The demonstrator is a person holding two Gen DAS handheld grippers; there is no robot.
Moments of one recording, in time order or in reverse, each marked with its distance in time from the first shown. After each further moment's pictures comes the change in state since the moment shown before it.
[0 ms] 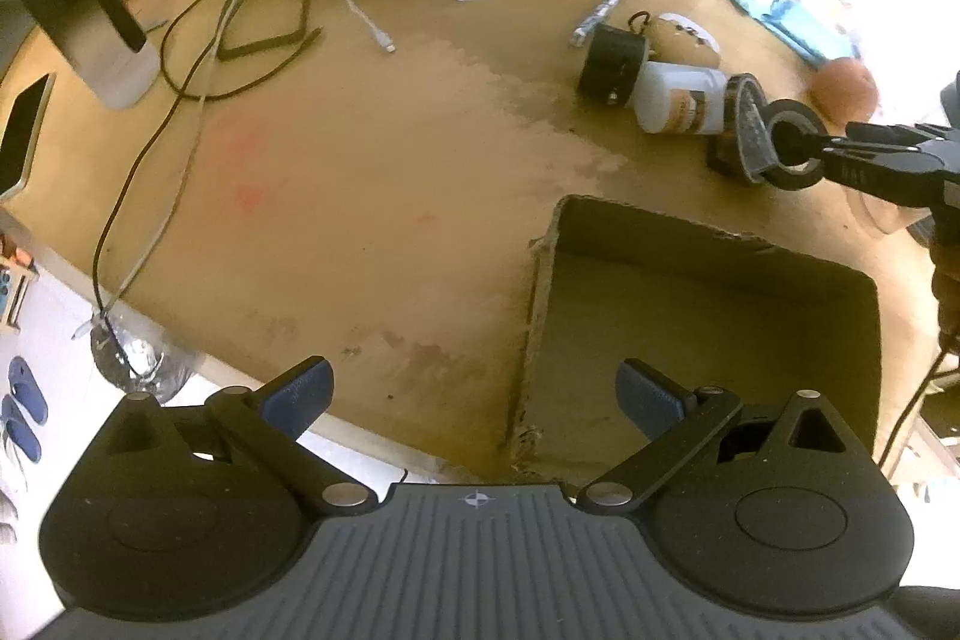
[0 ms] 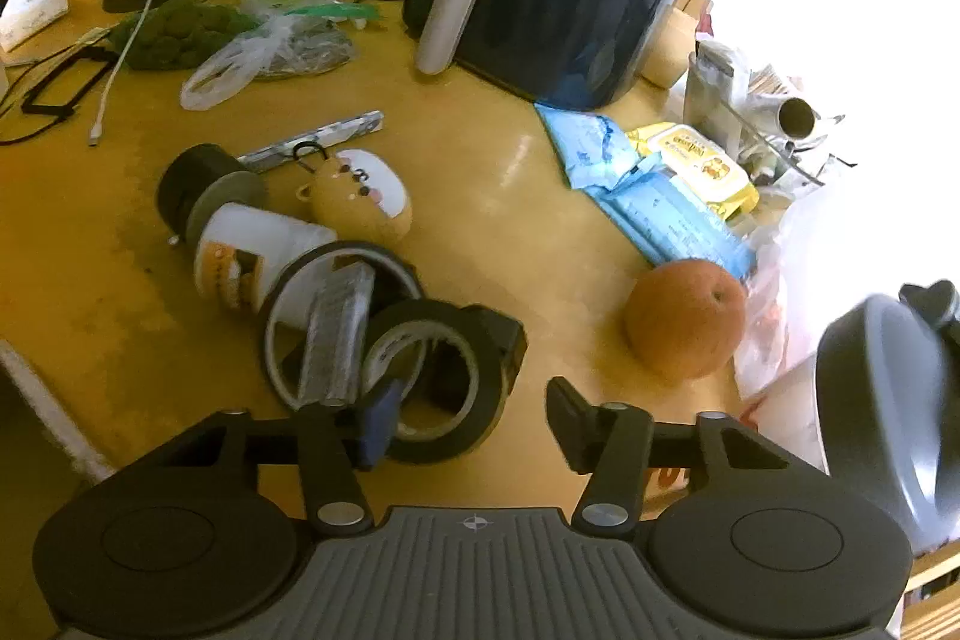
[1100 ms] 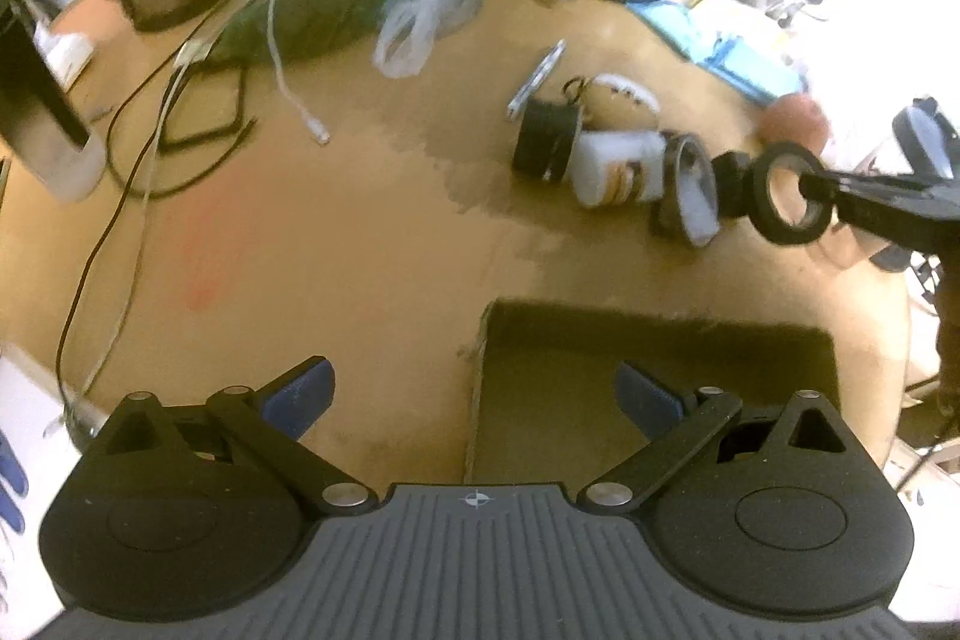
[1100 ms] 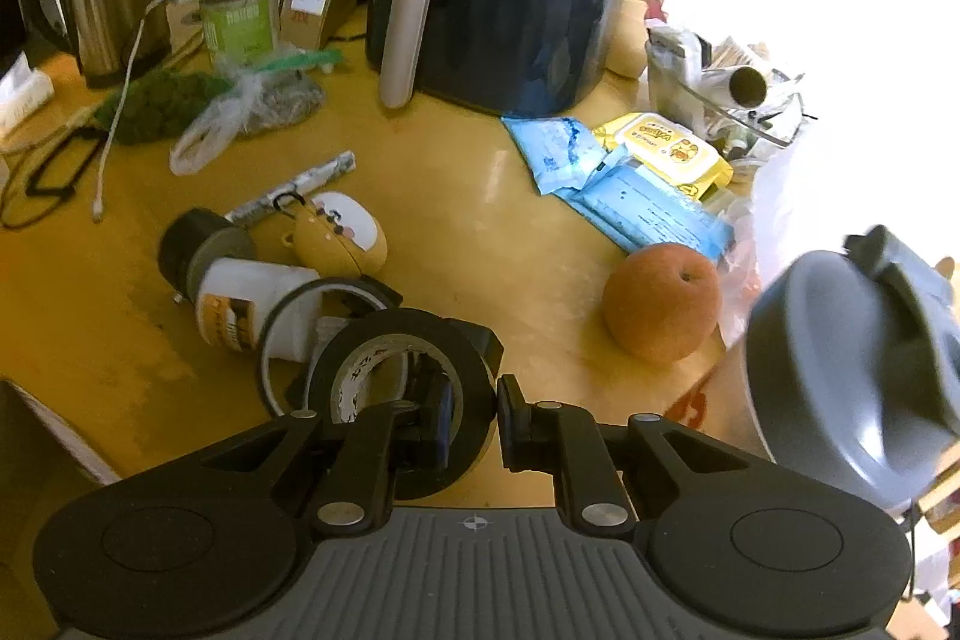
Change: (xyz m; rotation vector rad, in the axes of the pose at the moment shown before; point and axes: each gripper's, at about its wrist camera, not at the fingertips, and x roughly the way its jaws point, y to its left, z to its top) left arm -0.001 -0.025 0.031 0.087 -0.116 -0.067; right arm -0.034 -0.033 -0.004 0.163 -0.035 0.075
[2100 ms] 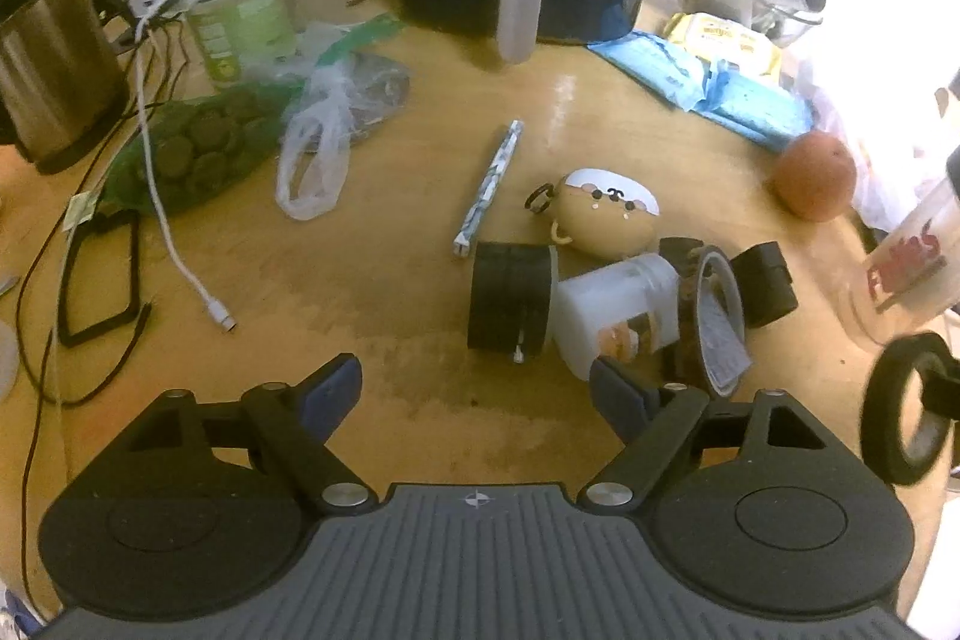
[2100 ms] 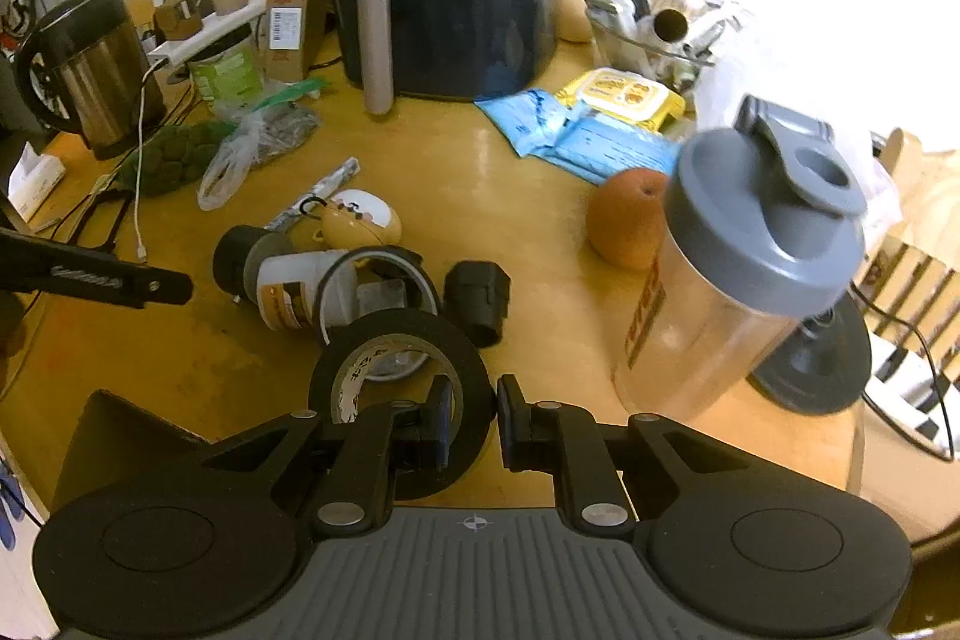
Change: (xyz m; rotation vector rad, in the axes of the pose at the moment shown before) left arm 0.080 -0.028 0.082 0.155 -0.081 -0.014; right arm -0.053 -0.009 -0.036 0.217 0.024 0.031
